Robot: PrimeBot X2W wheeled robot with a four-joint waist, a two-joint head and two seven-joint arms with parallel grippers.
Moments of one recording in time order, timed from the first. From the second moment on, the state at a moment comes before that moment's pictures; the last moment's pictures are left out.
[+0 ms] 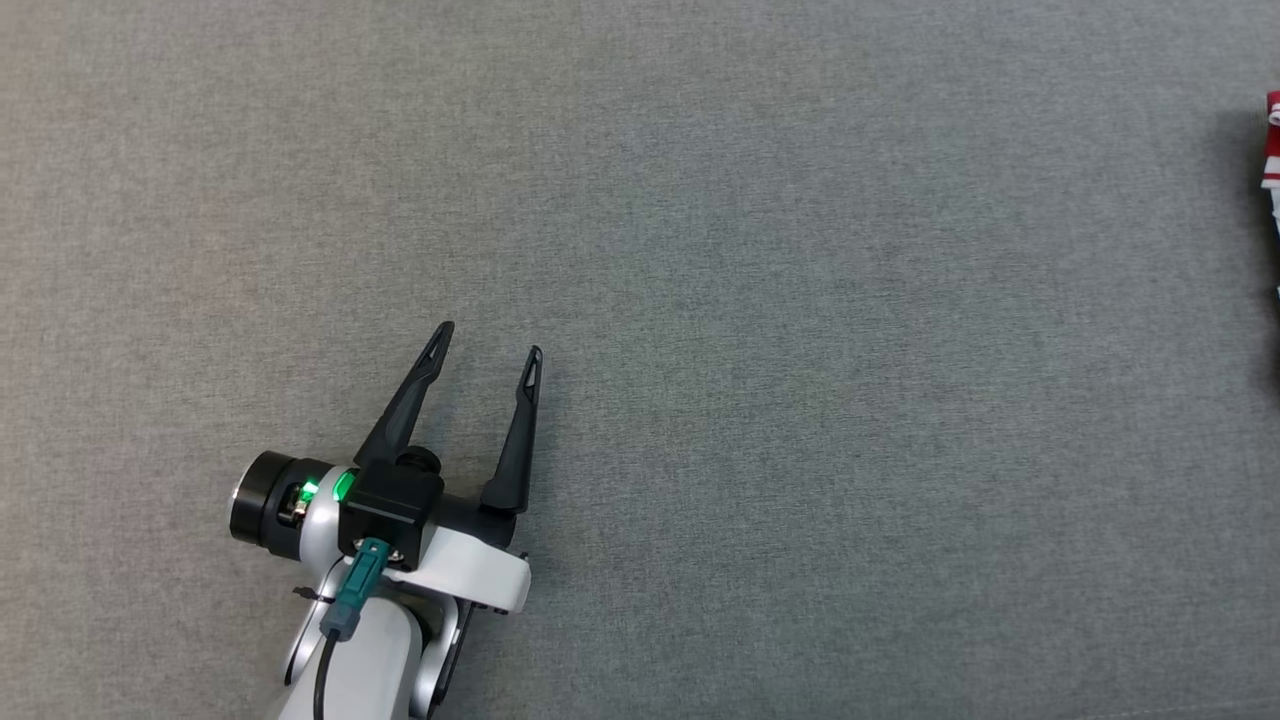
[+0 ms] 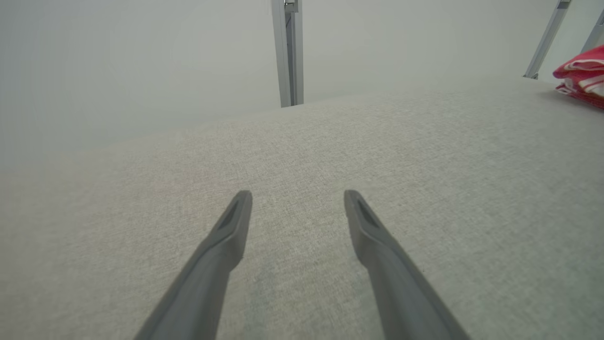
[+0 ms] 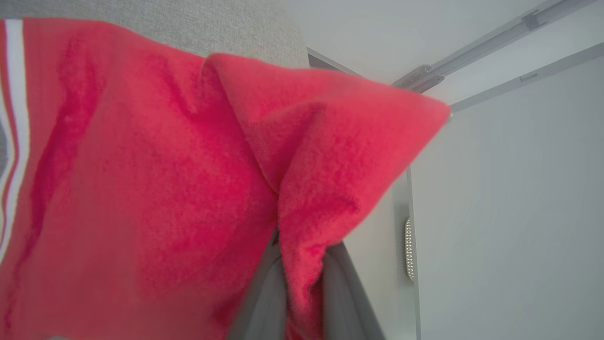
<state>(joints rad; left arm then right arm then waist) -0.24 0.05 -0.26 0.17 -0.02 0.01 -0.26 -0.75 -1.06 0.49 0.57 0.63 0.13 0.39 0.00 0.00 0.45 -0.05</state>
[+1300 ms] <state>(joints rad) -0.24 0.05 -0.24 0.17 -0.06 0.02 -0.26 -0.96 -0.92 0.57 0.86 0.51 0.13 0.16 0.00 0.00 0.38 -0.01</state>
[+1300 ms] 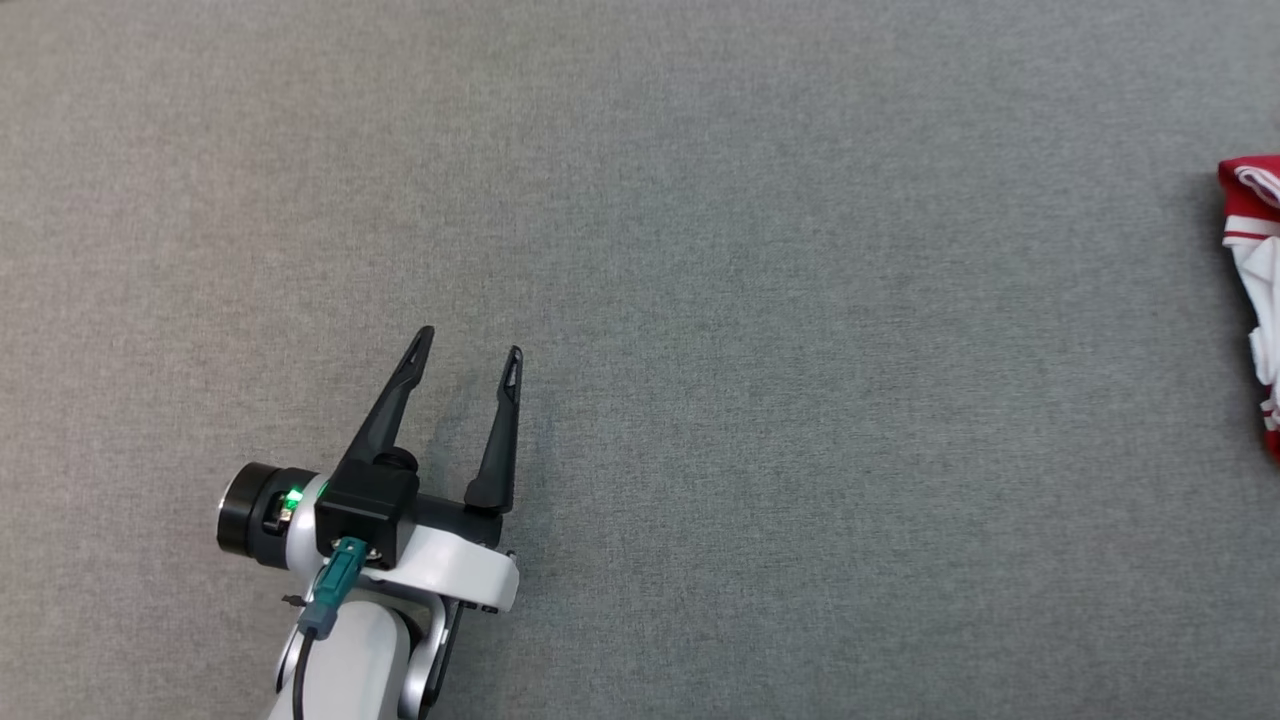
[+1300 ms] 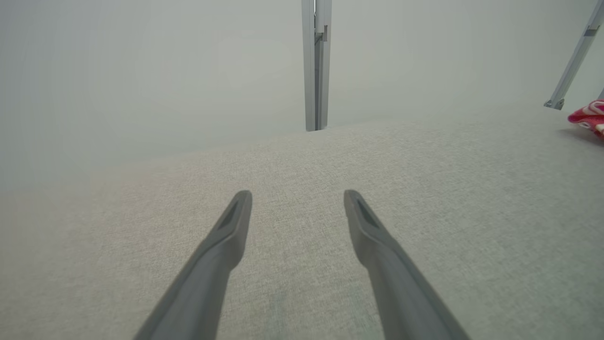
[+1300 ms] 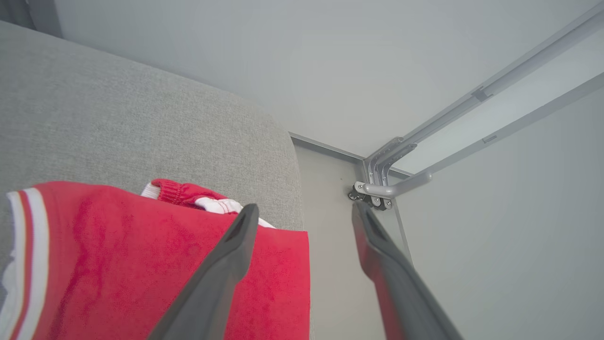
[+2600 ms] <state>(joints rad) -0.08 0.05 -0.08 0.02 -0.19 0.11 -0.26 -0.18 -0.07 -0.06 0.02 0.16 0.13 -0.26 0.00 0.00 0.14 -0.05</state>
